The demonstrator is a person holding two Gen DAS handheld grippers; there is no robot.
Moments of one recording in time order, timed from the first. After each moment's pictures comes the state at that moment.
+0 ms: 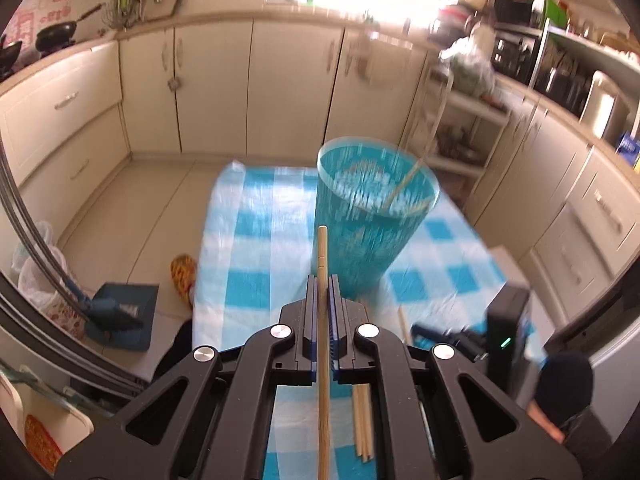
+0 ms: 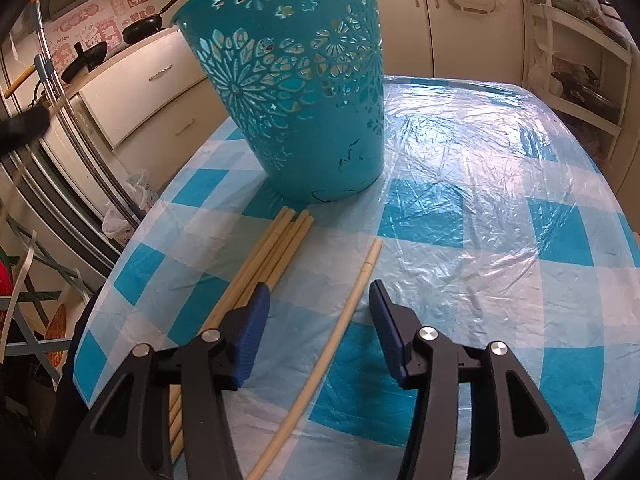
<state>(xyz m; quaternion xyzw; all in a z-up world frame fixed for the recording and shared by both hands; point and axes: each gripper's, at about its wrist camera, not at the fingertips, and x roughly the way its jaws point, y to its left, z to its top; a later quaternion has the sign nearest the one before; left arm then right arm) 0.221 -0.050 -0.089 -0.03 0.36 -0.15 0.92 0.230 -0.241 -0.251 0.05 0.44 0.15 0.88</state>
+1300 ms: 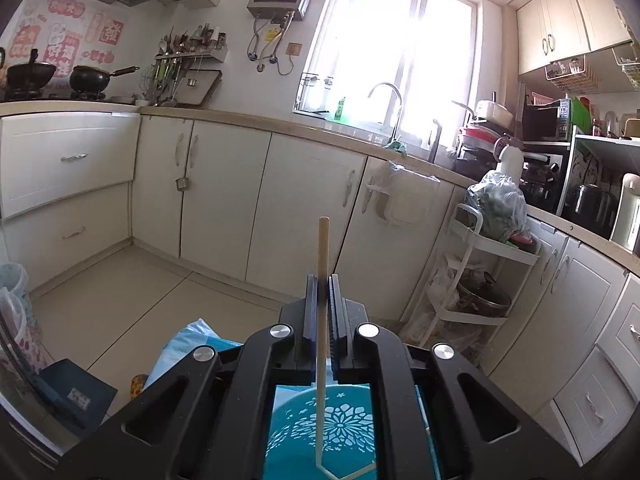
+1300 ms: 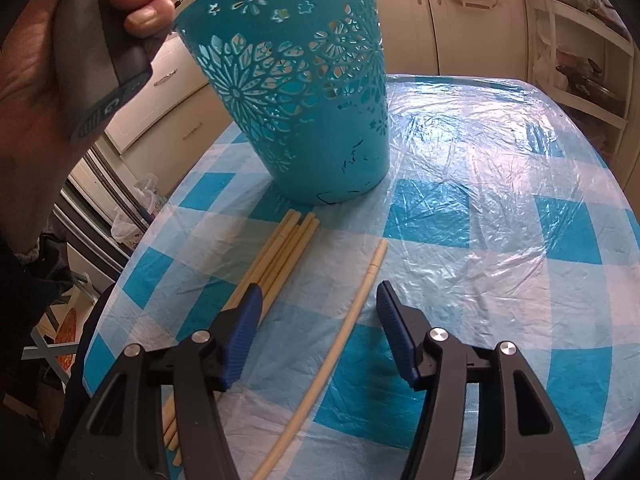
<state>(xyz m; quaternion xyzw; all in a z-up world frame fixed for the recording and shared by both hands) 0.373 -0.126 -0.078 -0.11 0.16 -0.08 0.98 0.230 -0.248 -0.248 0.08 0.44 0.16 0.88</state>
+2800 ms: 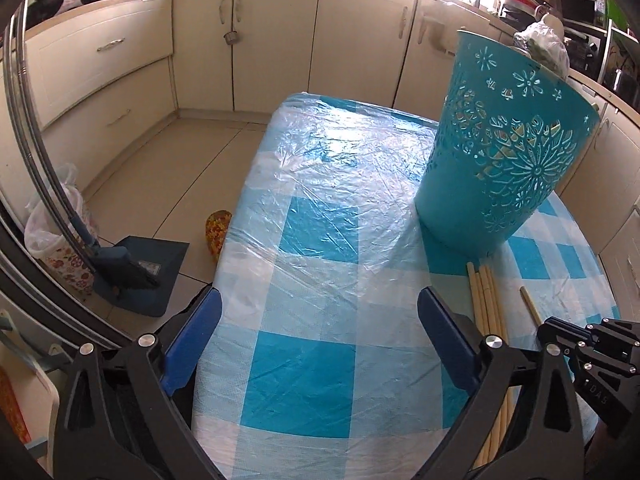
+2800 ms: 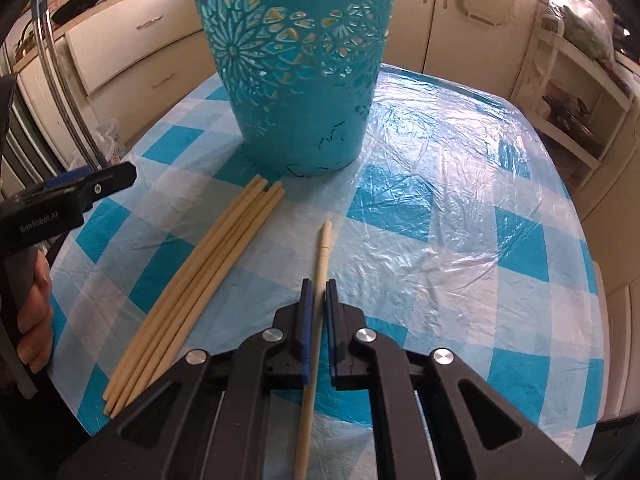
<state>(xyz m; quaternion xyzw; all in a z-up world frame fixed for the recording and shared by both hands) 0.261 -0.022 -0.245 -0.04 0.41 -0.04 0.91 0.227 -0.245 -0.249 0.00 0.48 0.10 0.87</state>
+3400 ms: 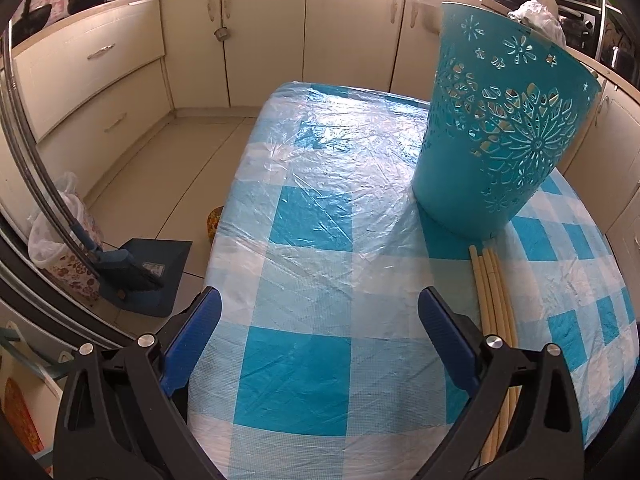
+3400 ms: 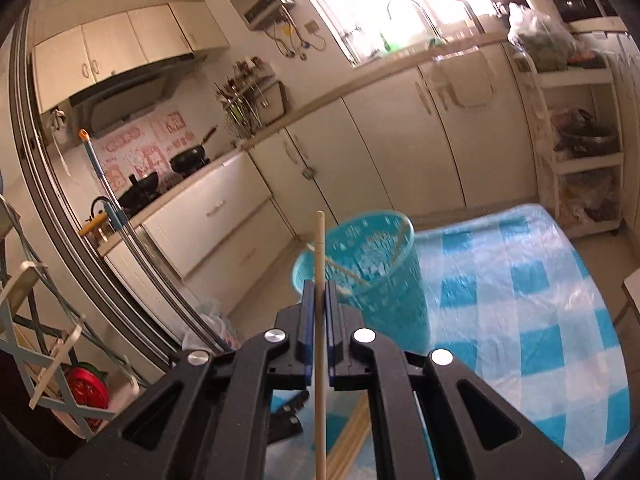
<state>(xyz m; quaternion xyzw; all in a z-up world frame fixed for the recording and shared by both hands) 0.266 -0.032 -0.246 -0.02 0.42 -0.04 0.90 0.224 -0.268 -0.081 0.19 0.23 0.19 0.94</state>
